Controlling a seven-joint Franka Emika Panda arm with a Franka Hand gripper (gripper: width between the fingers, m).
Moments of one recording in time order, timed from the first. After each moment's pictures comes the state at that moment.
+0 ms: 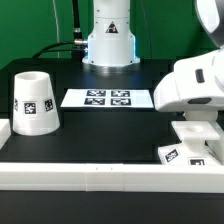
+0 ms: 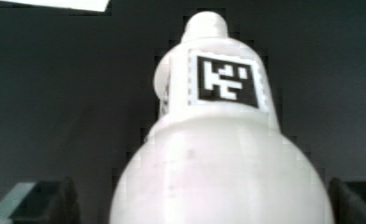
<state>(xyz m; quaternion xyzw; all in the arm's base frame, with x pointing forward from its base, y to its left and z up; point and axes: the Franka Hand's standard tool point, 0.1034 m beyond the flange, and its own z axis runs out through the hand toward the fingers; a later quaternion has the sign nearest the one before) 0.490 0.140 0.021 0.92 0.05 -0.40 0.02</state>
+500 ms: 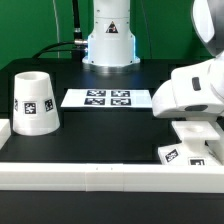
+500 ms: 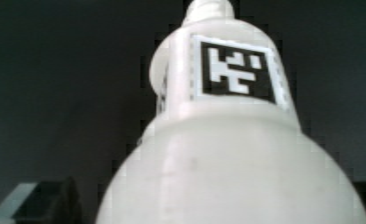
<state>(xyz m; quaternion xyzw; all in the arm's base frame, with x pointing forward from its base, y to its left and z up) 0.485 0.139 0.010 0.92 0.05 -0.39 0.02</state>
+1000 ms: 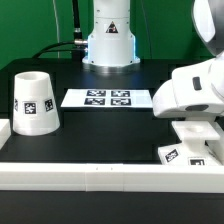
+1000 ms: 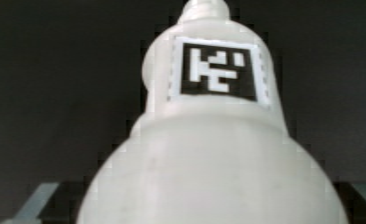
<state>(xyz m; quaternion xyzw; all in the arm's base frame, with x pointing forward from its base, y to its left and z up) 0.486 0.140 0.011 0.92 0.05 -0.39 0.02</state>
